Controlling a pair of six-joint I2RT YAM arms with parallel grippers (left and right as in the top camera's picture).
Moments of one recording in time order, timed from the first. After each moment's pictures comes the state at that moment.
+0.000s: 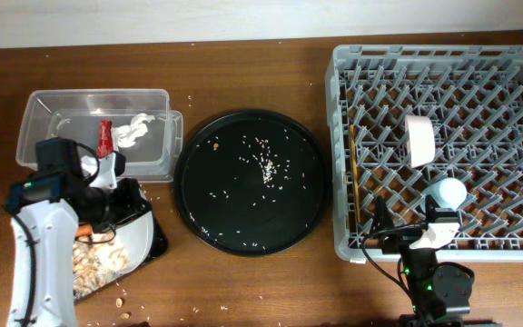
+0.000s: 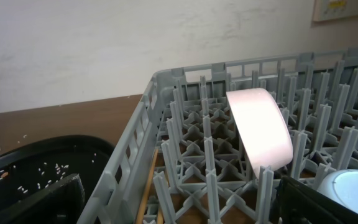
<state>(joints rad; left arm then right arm) 0.28 1.38 1.08 -1.13 0.48 -0.05 0.01 0.01 0.01 -0.07 -0.03 0.16</state>
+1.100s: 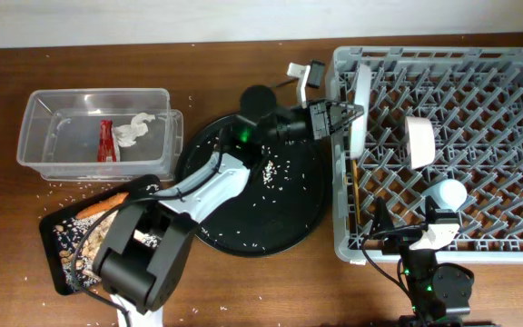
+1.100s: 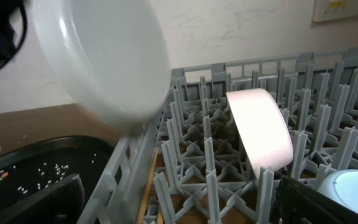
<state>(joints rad) -0.58 1.97 1.29 0.74 0.84 -1.02 0.01 0.01 0.01 -0.07 -0.03 0.16</state>
